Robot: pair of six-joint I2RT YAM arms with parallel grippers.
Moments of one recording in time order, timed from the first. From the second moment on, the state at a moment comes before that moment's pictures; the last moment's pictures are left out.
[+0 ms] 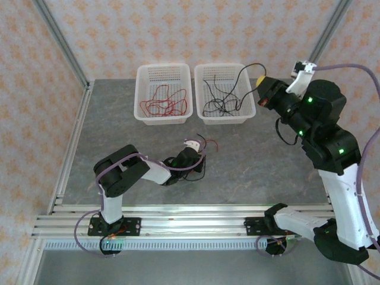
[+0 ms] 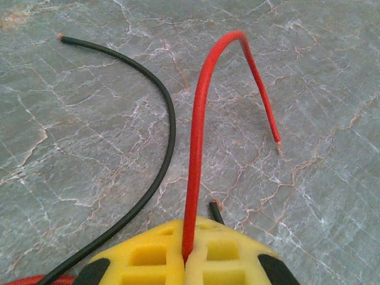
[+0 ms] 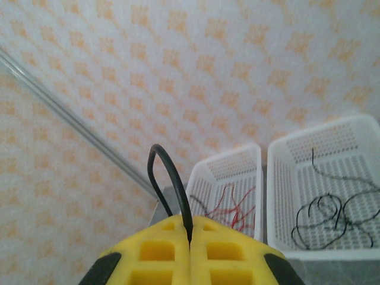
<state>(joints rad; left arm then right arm) -0.84 1.89 0.74 0.55 -0.21 -0.49 0.45 1.08 1.75 -0.77 0.05 0.61</state>
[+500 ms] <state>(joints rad) -0.86 1.68 0.79 0.36 -0.21 -0.48 0.43 1.25 1.62 -0.65 0.22 0.47</state>
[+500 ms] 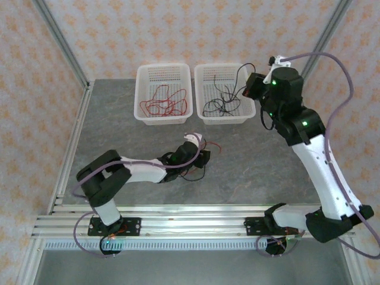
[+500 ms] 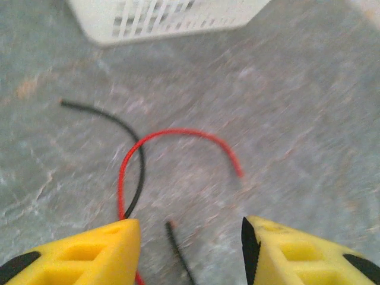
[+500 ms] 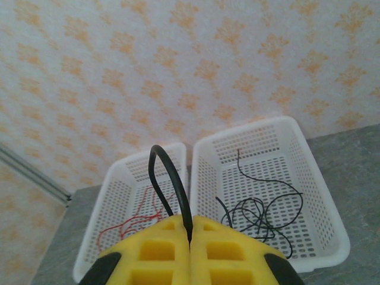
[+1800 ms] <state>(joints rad) -0.89 1.06 0.70 0.04 -0.41 -0.52 0.30 2.10 1.83 -0.49 0.36 0.33</state>
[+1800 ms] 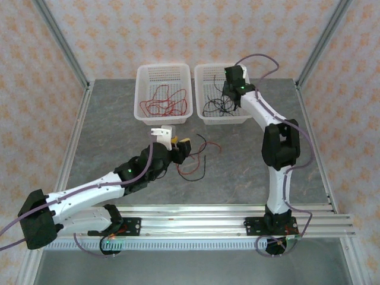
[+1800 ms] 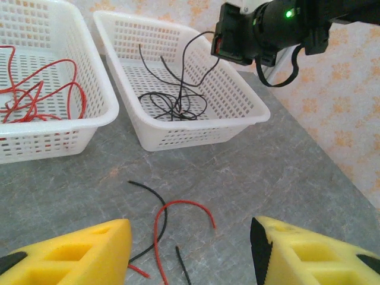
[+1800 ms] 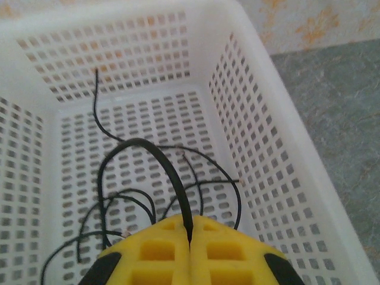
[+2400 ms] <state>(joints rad) -0.89 0.96 0.71 -0.20 -0.47 -0.60 0.30 2.24 1.95 -0.72 0.38 0.29</state>
